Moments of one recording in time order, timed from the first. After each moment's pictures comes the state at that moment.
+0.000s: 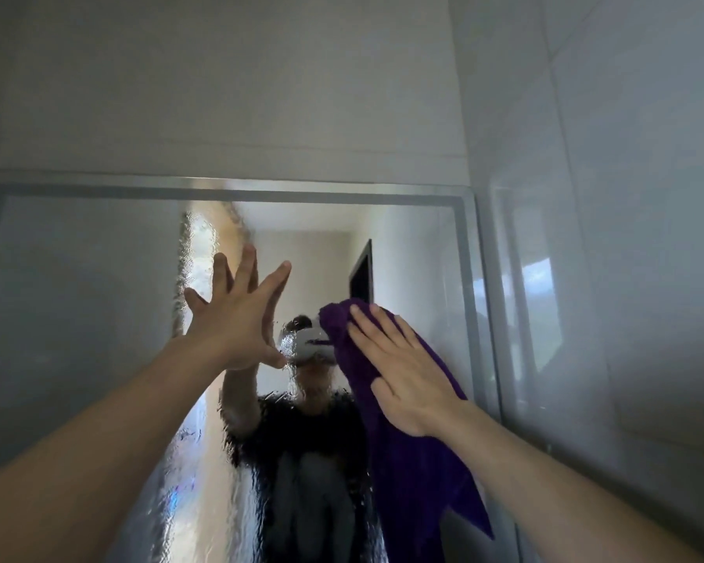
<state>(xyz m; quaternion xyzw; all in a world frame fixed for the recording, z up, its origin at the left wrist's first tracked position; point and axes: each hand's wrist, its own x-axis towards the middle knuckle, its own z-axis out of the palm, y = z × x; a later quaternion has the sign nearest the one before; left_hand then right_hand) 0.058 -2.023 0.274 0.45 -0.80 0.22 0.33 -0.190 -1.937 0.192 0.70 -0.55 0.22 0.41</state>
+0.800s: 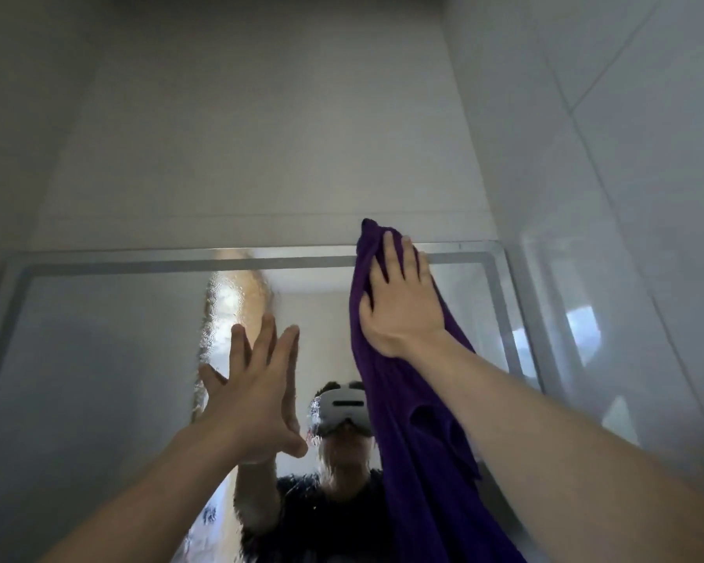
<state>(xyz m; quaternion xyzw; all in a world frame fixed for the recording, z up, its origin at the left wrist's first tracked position) 0.053 -2.036 0.274 0.43 -0.80 0.20 0.36 -0.157 -1.980 0.361 0.50 -0.61 0.32 0.52</state>
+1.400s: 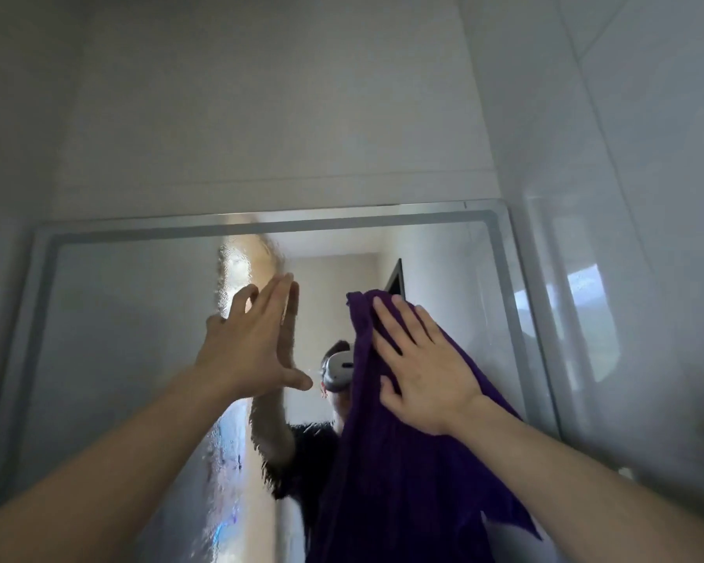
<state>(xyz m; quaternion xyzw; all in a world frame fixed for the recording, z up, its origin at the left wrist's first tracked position) 0.080 -2.026 0.280 0.41 -0.78 0.28 0.39 -0.178 -1.969 0.226 0.61 -0.57 0.16 0.53</state>
